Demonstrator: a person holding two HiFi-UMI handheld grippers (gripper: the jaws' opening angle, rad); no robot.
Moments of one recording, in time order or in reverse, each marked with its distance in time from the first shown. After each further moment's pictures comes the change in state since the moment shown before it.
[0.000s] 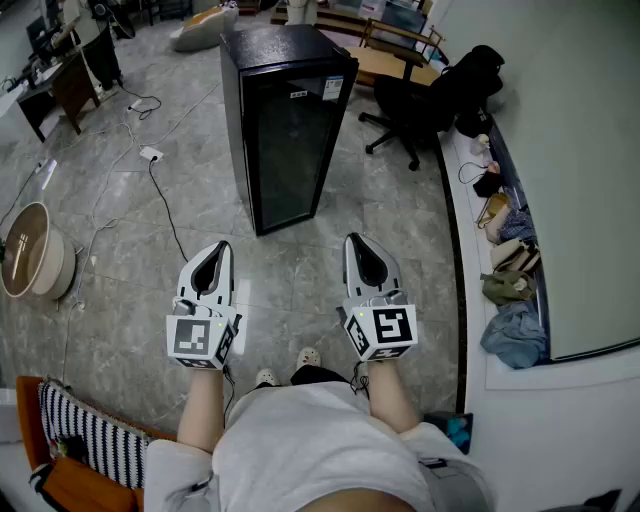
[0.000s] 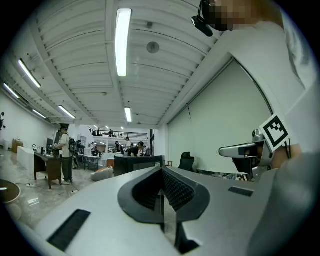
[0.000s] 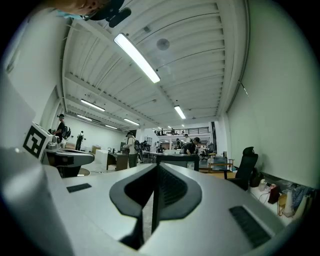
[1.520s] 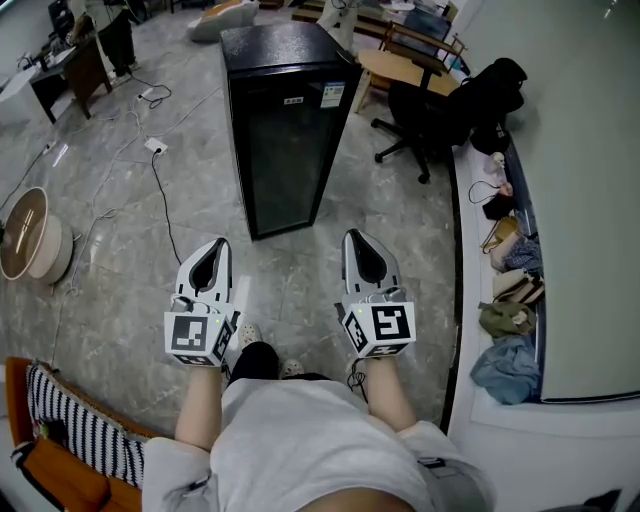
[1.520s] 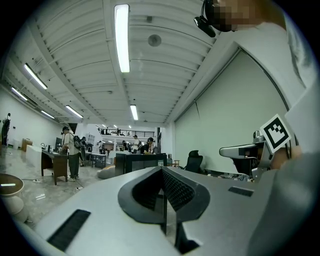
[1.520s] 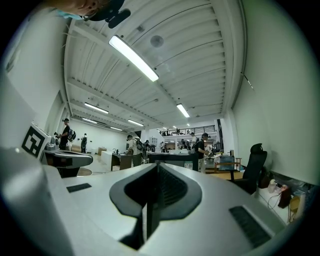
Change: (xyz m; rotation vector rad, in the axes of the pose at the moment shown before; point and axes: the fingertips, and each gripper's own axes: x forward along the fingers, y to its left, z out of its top) left arm 0.093 -0.029 -0.019 -0.014 0.018 0.096; right arm 0.067 -0.094 -0.016 0.018 -0.008 0.081
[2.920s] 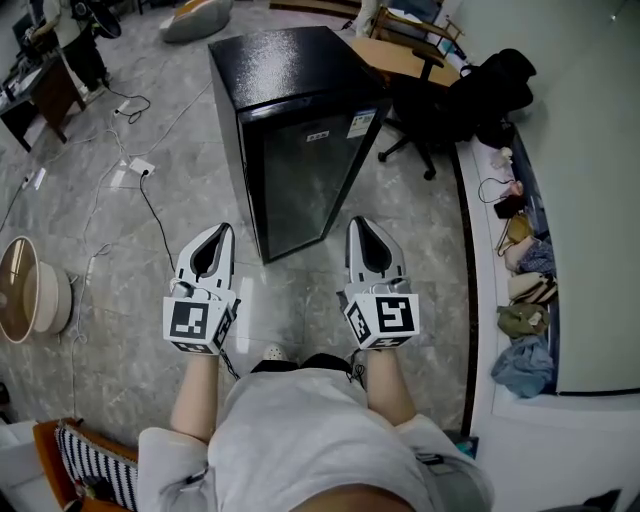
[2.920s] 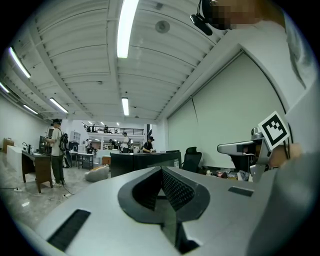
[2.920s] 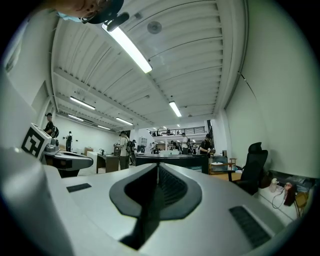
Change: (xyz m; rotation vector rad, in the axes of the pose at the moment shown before) left arm 0.183 0.170 -0.017 0.021 0.027 -0.150; right arm 0.226 0.013 -0.014 0.005 -0.008 -0.130
